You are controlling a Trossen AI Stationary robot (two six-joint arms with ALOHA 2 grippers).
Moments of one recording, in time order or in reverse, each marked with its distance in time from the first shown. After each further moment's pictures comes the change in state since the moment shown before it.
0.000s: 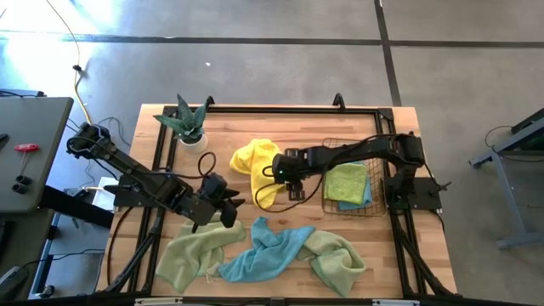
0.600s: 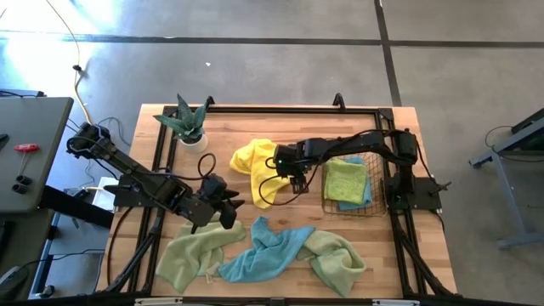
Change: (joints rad) left arm -0.011 0.000 0.000 0.000 -0.007 0.016; right arm -0.090 0.051 0.000 -0.058 -0.092 -0.093
